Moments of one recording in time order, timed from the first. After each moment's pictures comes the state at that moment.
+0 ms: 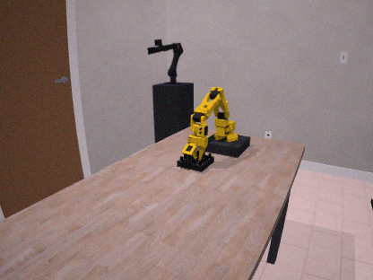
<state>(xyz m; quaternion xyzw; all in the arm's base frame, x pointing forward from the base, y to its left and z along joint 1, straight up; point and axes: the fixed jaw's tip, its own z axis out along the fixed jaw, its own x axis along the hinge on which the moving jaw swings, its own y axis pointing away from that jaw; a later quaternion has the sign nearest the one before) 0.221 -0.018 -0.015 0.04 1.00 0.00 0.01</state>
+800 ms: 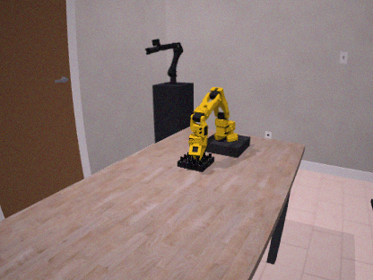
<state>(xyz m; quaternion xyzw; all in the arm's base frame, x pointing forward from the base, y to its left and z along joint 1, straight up) 0.218 -0.019 -0.015 -0.15 0.99 -0.01 0.00</state>
